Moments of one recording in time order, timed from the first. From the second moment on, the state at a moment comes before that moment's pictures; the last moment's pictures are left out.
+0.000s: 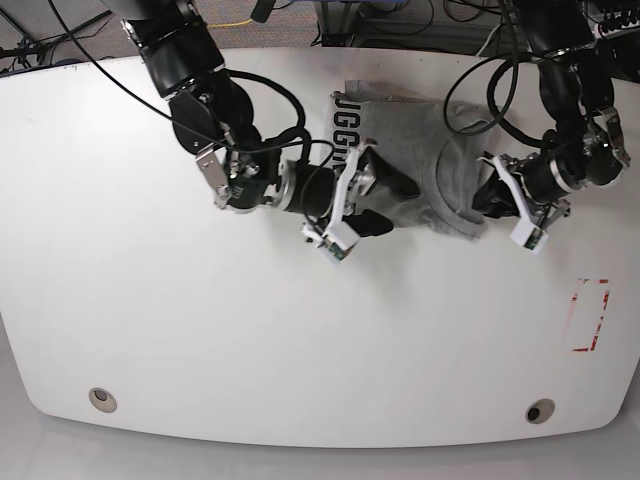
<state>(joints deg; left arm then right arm) 1.3 -13.6 -21.9 101.5 -40.4 -42.8 72.2 9.5 10.2 -27.1 91.9 46.1 31.5 -42.3</state>
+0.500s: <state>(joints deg) 11.1 -10.6 -14.8 105.2 -33.9 -42.8 72.2 10.0 15.9 -25.2 83.6 42.2 32.5 -41.7</state>
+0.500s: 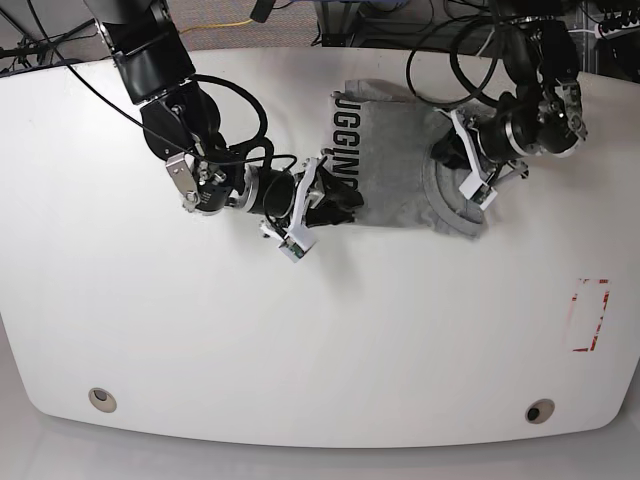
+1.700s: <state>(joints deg) -18.0 -19.8 -1.2 85.2 -22.0 -42.9 65.2 -1.8 10.0 -23.6 90.8 24.5 40.6 -41.8</state>
